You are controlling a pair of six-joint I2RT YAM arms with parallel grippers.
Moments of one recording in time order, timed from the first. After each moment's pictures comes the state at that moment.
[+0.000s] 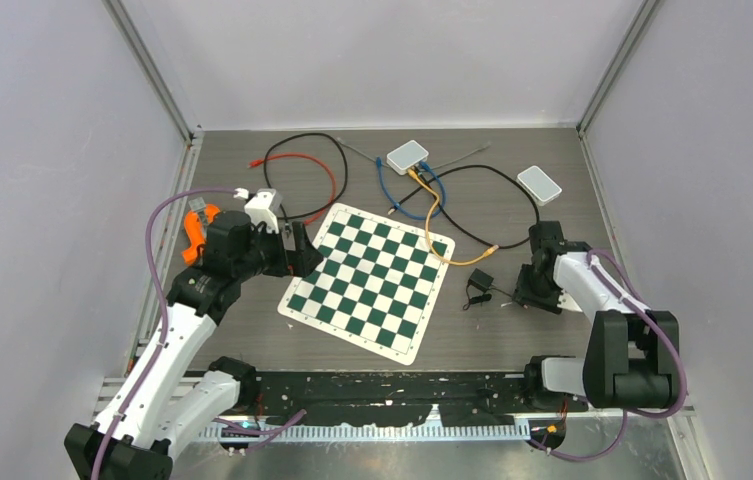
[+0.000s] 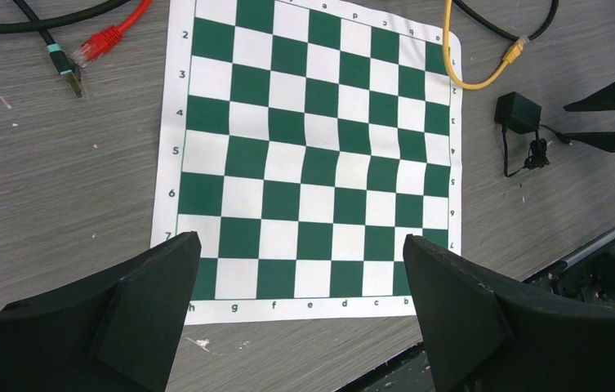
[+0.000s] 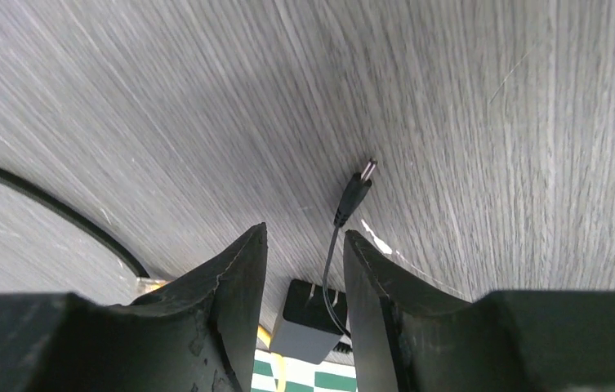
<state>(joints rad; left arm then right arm) -0.32 0.84 0.82 -0.55 0.23 -0.29 -0.02 1.27 0.68 -0.82 0.16 1.94</state>
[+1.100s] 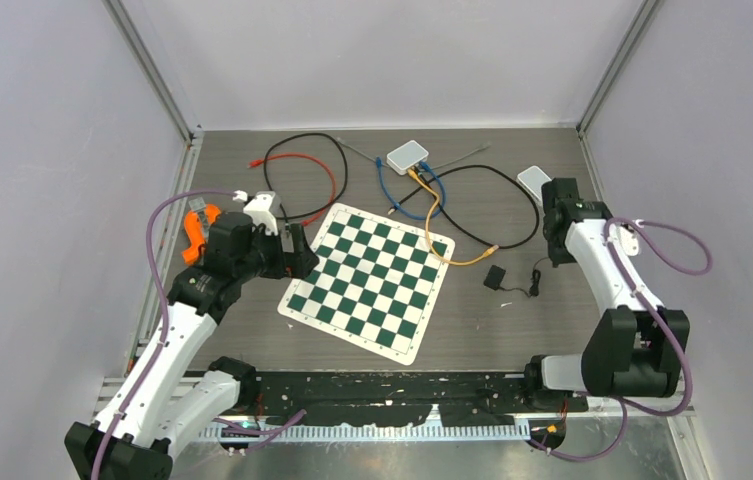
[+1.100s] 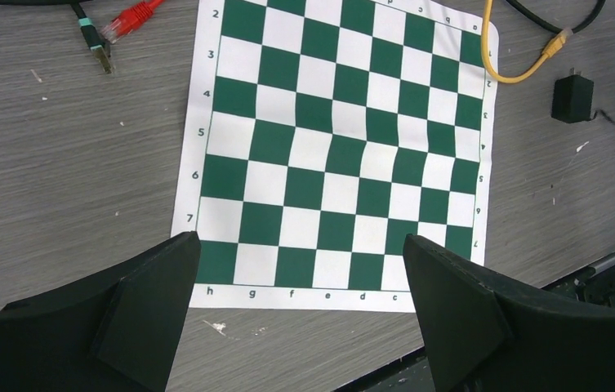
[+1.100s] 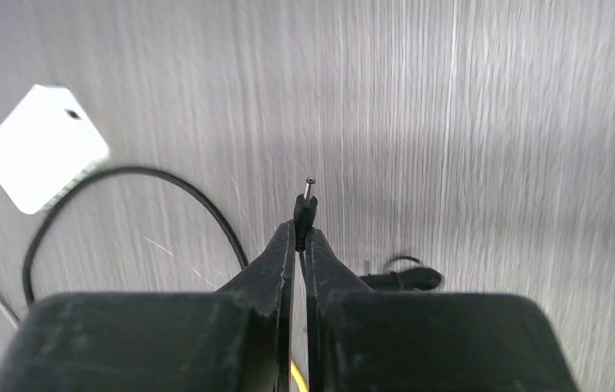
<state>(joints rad) -0.32 0.84 0.82 -0.59 0.17 -0.29 -0.04 1.35 1.01 -1.00 0.56 1.65</state>
